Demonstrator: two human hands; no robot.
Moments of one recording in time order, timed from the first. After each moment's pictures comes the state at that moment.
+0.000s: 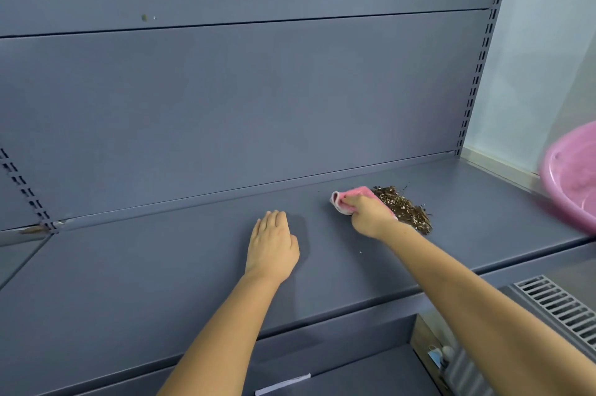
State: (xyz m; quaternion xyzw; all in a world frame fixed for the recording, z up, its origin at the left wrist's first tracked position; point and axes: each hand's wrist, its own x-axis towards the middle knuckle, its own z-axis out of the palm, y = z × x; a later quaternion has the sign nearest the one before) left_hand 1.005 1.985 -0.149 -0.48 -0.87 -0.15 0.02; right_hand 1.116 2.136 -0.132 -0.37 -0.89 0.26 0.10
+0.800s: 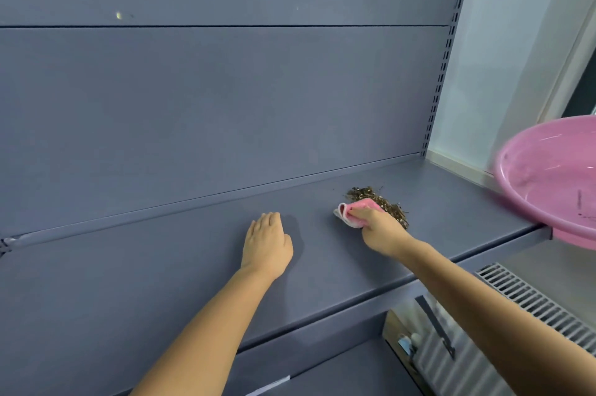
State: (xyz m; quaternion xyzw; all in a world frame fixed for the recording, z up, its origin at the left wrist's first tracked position) left_hand 0.998 1.995 -0.146 -0.51 -0.84 -0.17 -0.02; right_hand 1.163 2.108 -0.130 -0.38 -0.87 0.25 0.17
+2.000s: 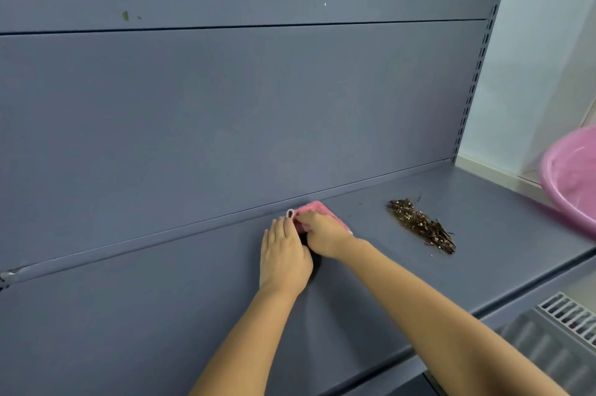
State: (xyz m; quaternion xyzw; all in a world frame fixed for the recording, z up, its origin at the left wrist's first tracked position) left_hand 0.965 2.017 -0.148 -0.50 -0.84 -0.20 -0.01; right_hand 1.022 2.104 -0.132 -0.35 -0.89 0.26 0.09
